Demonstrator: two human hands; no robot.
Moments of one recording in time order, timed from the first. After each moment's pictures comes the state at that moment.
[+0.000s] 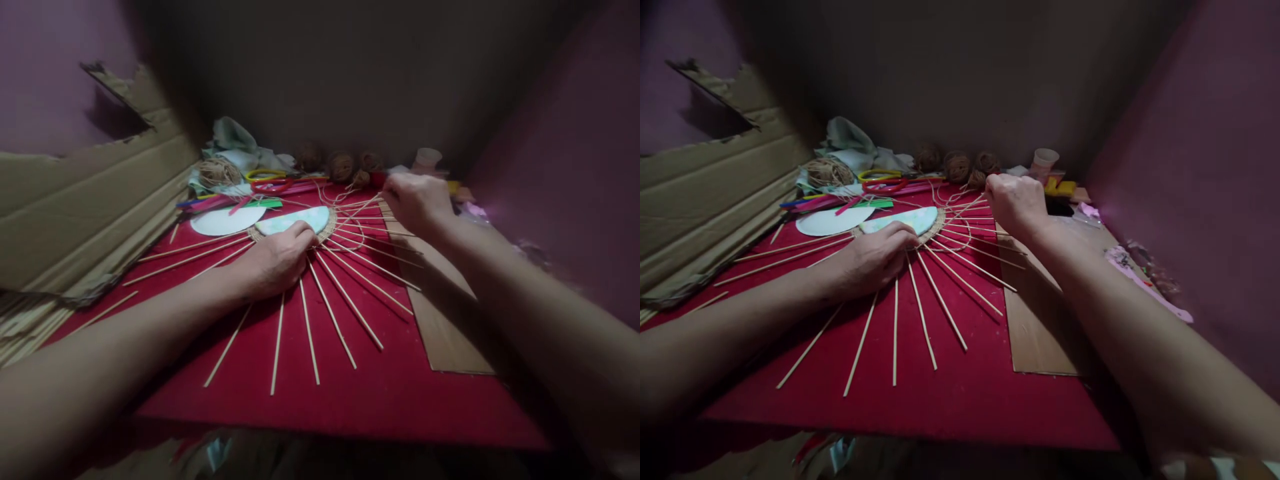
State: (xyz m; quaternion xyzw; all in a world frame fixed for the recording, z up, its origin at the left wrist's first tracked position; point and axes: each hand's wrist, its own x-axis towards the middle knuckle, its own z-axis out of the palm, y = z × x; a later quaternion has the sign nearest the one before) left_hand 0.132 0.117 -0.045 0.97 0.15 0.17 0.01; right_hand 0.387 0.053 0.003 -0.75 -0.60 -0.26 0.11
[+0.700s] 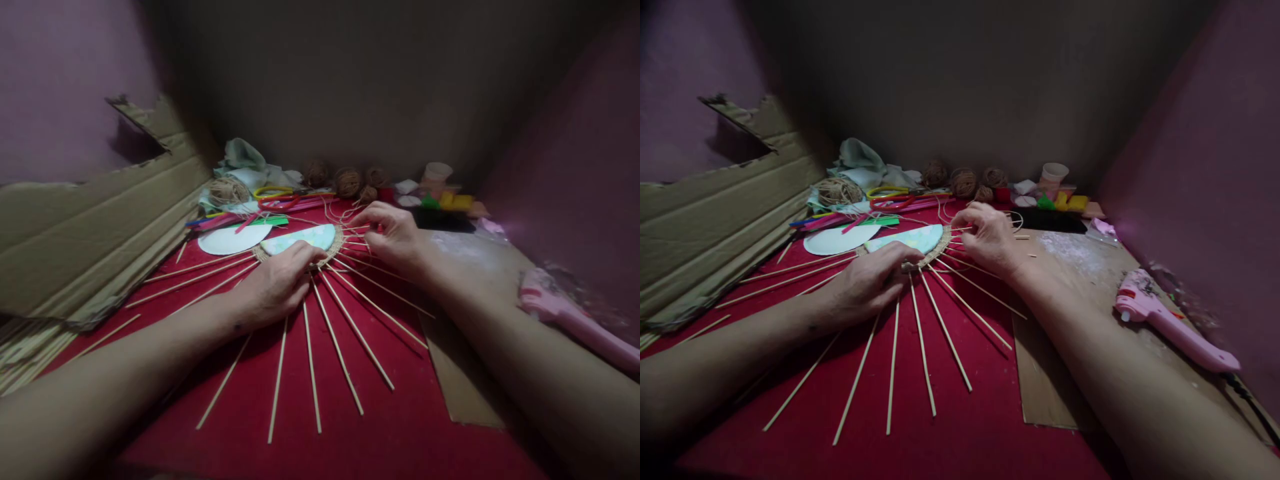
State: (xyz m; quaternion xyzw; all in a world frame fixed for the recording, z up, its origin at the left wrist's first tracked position) left_hand 0.127 0.115 -0.040 0.96 0.15 0.22 0.09; right_hand 0.360 0.072 -0.028 -0.61 -0.72 -0.09 0.32
